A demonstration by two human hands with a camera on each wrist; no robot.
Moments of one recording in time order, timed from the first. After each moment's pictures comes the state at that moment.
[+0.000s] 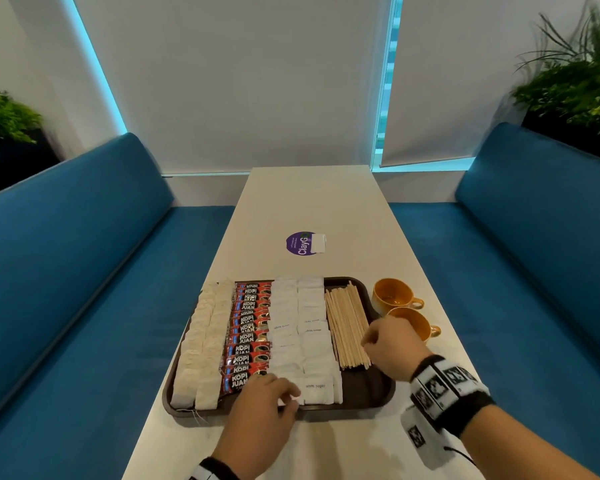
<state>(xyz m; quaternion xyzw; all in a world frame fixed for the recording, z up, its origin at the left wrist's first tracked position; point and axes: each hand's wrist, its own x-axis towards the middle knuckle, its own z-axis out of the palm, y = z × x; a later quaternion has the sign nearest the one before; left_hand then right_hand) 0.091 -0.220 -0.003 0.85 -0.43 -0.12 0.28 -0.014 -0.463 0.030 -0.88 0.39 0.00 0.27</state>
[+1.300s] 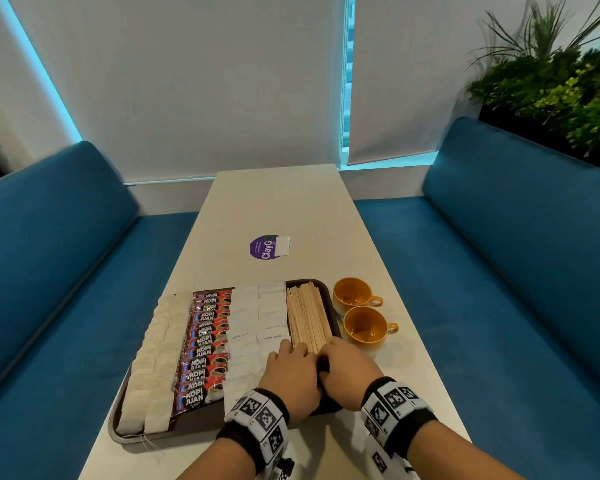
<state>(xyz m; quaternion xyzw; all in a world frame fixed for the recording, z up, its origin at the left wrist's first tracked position) 0.062 -0.356 0.002 0.84 -0.54 -0.11 -0.05 -0.029 -0.454 0.000 -0.91 0.32 0.03 0.26</state>
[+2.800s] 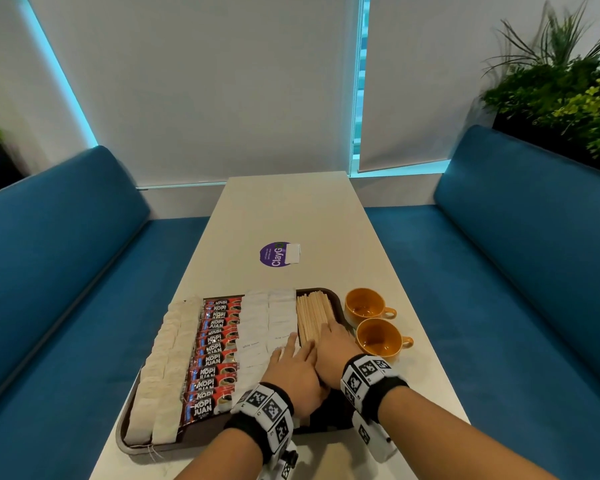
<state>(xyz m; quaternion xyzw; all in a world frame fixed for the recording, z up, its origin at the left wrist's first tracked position) 0.097 -0.366 -0.008 0.82 -0.54 -0.18 -0.06 0.029 -0.466 0.017 -0.92 0.33 0.13 0.14</state>
